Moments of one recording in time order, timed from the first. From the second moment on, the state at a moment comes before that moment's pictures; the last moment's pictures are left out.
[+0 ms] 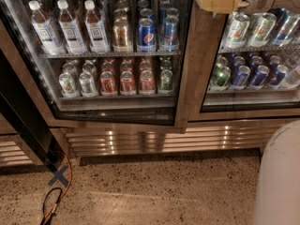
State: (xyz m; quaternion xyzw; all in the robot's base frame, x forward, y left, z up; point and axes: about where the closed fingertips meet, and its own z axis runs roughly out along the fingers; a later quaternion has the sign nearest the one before) arm 0.661 -0.147 1.046 -0.55 0.54 0.32 0.55
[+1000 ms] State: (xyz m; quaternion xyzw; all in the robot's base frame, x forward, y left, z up) arm 0.661 -0.147 1.046 -0.55 0.54 0.32 0.55
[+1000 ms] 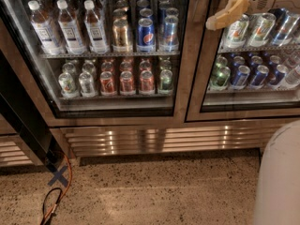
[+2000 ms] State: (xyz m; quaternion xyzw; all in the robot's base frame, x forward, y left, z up) arm 0.661 -0.147 1.046 -0.55 0.54 0.32 0.55
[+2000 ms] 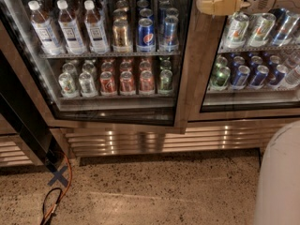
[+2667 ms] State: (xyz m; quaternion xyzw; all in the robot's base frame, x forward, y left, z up) arm 0.661 -0.147 1.046 -0.55 0.54 0.32 0.55
